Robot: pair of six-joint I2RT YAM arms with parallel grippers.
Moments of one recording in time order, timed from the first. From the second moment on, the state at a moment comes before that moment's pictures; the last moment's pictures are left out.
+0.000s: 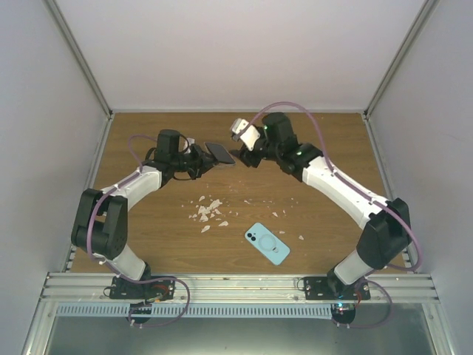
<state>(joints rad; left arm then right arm) -0.25 1.61 0.99 0.00 0.75 -1.29 0.60 1.57 1.40 -0.33 -0.24 -0.45</state>
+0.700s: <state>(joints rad) -0.24 1.62 0.96 0.01 0.78 -1.40 0.78 1.61 1.32 -0.24 -0.03 -0.63</state>
